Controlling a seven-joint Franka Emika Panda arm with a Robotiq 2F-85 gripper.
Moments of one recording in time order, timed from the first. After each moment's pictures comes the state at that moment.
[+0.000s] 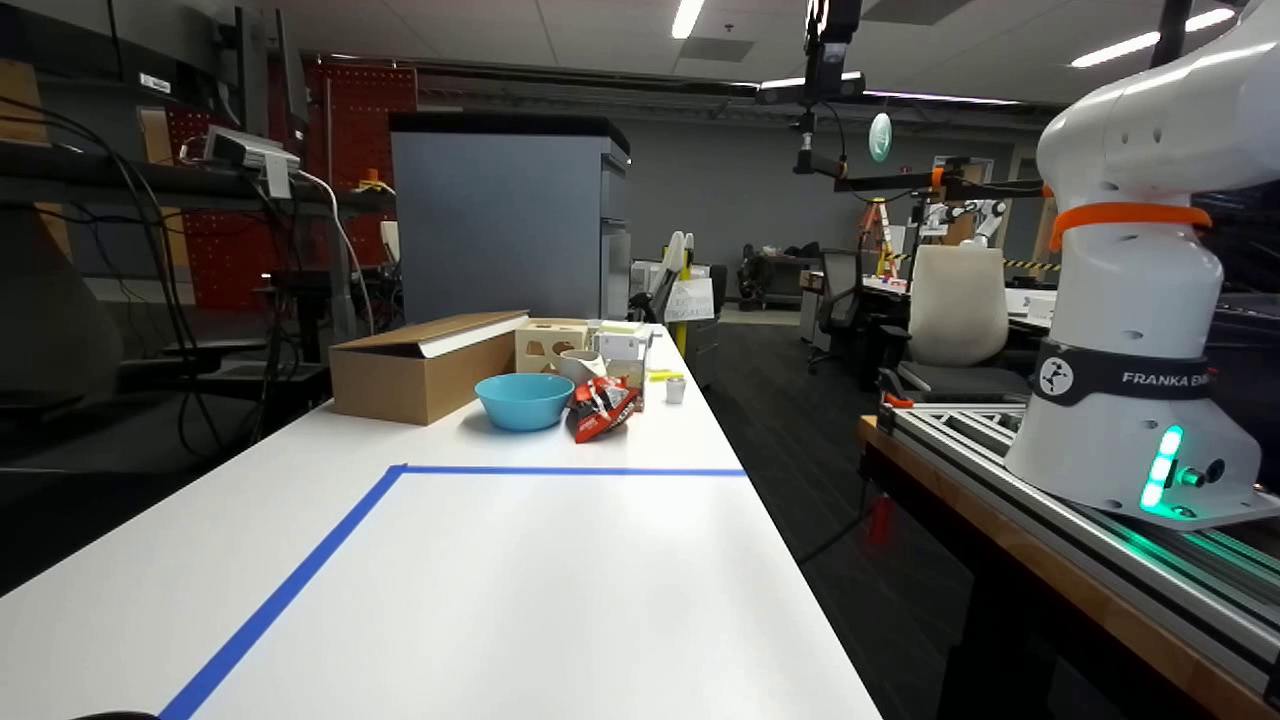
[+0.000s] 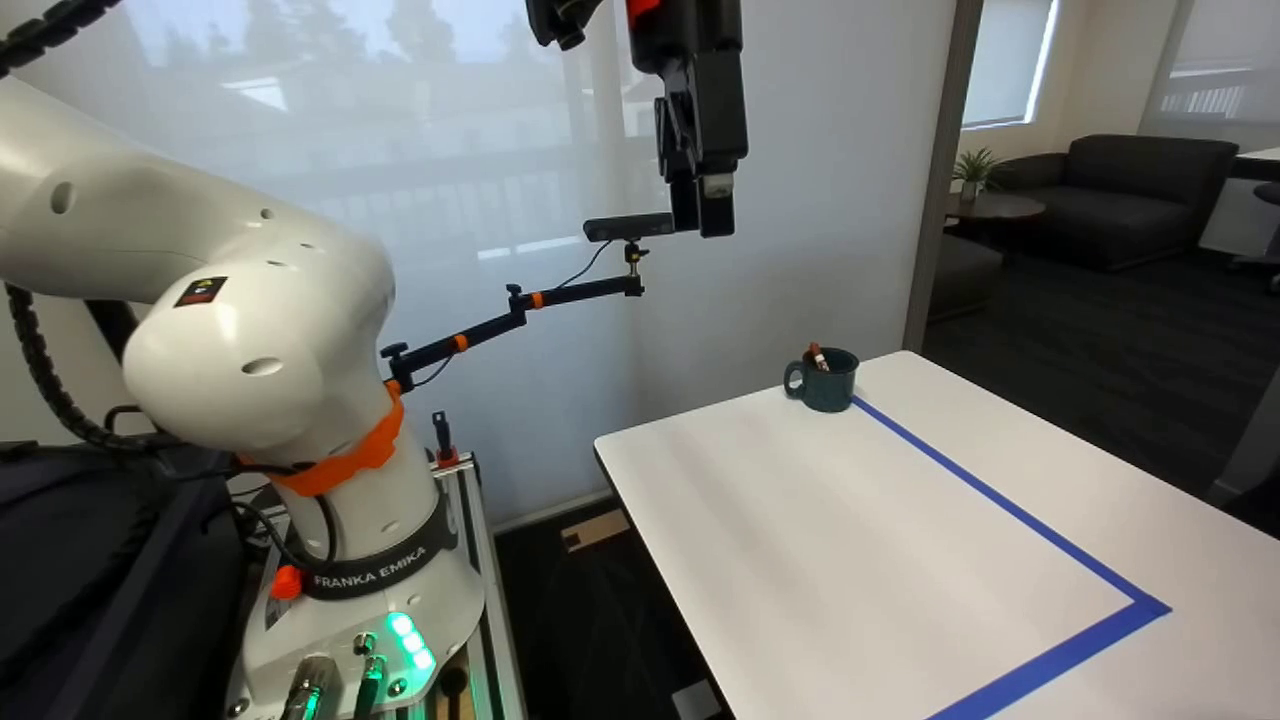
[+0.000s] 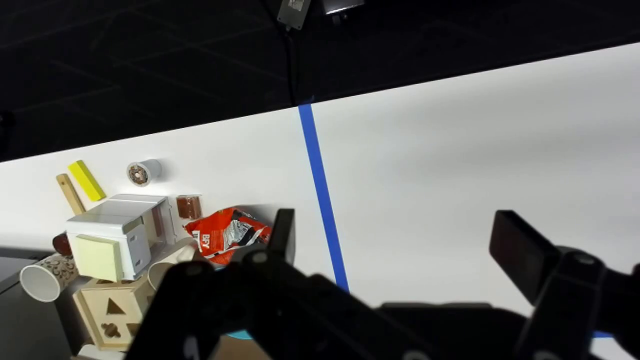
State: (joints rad) arm -0.16 -0.88 0.02 -2.57 -0.21 1.71 0.10
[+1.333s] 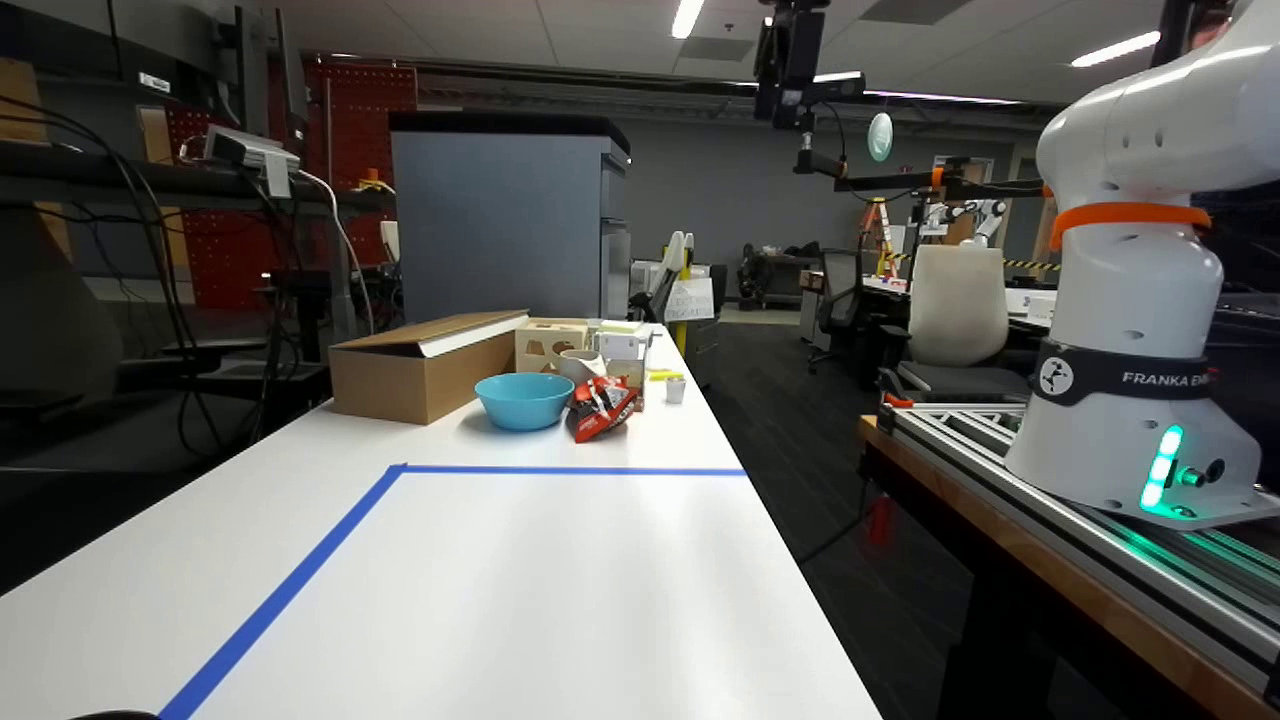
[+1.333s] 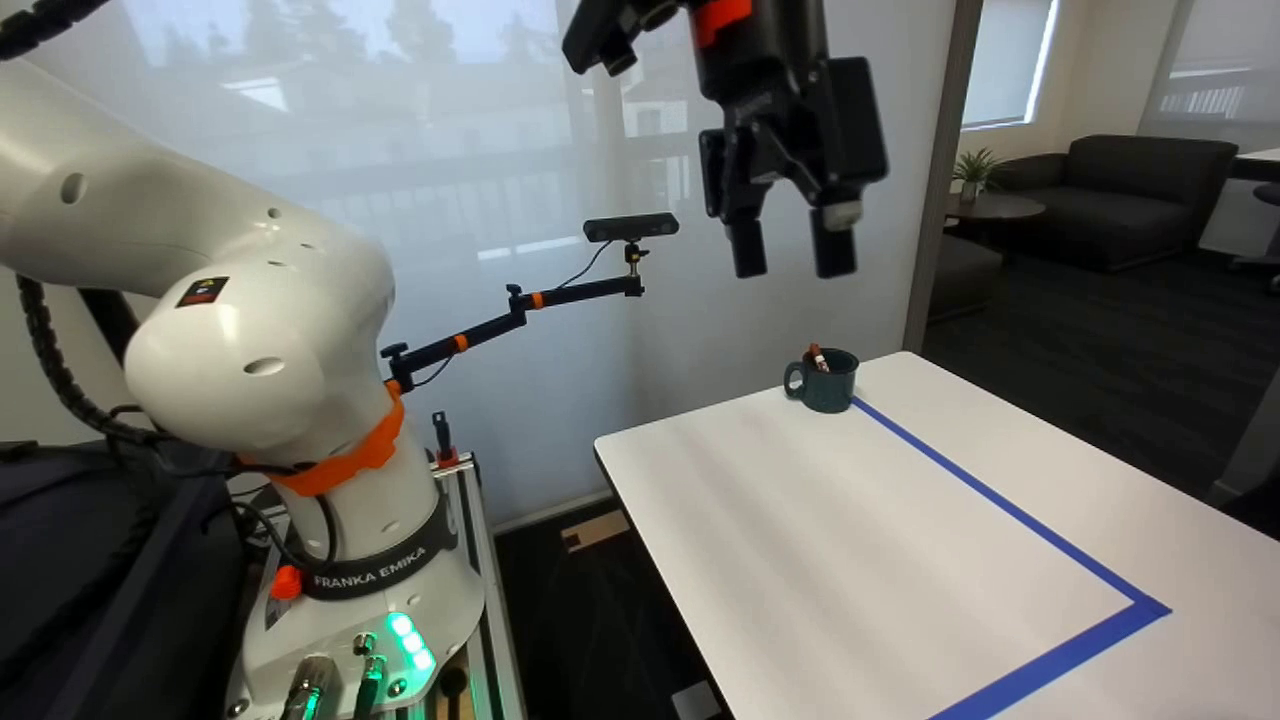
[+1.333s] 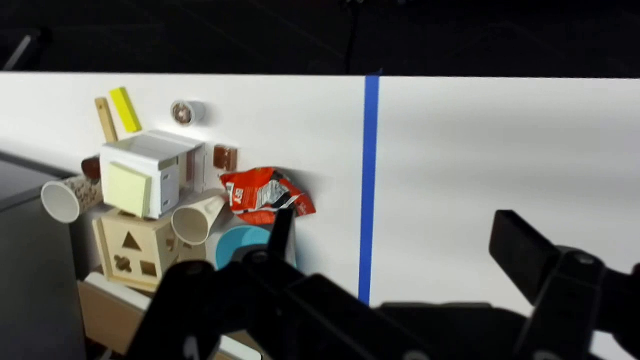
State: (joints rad) arm -0.16 -0.80 -0.14 -2.59 -0.42 1.88 -0.14
